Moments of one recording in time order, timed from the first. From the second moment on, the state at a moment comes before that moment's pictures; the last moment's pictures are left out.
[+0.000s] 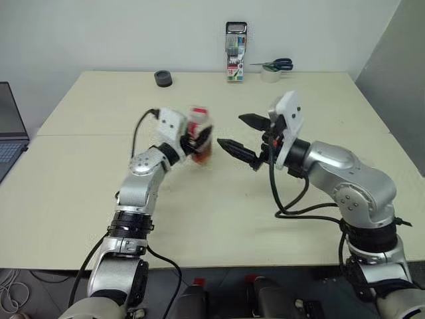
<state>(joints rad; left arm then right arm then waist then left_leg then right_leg) -0.64 0.34 -0.03 0.16 -0.27 0.25 -0.66 -0.69 -0.37 0.10 -0.43 0.61 0.86 0.39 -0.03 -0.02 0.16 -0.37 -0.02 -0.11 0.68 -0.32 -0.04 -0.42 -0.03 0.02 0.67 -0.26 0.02</state>
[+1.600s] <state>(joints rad) -0.63 0.33 -0.07 0.06 -0.33 0.37 -0.80 -0.70 -0.22 0.04 -0.31 0.58 0.88 0.34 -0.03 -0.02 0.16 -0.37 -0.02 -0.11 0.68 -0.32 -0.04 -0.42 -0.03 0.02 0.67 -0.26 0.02</state>
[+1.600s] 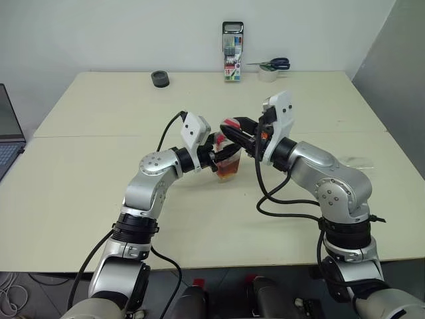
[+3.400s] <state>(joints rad) -0.78 0.44 -0.04 0.04 -0.46 0.47 -0.97 -0.76 -0.30 0.03 -0.44 0.56 0.83 0.37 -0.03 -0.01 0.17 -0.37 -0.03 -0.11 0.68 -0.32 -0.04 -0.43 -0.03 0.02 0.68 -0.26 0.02</state>
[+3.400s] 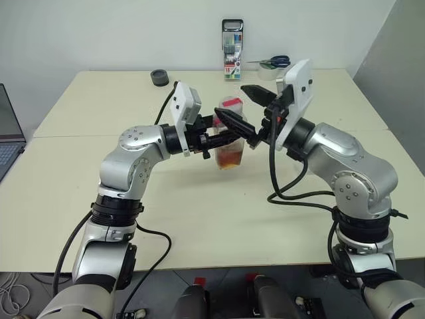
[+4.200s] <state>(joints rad) -0.78 0.43 -0.05 0.07 -0.45 0.47 -0.99 -0.73 -0.34 0.04 -0.47 0.57 0.80 0.44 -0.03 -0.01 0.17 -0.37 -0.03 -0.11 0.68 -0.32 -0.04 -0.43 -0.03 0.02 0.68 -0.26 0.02</state>
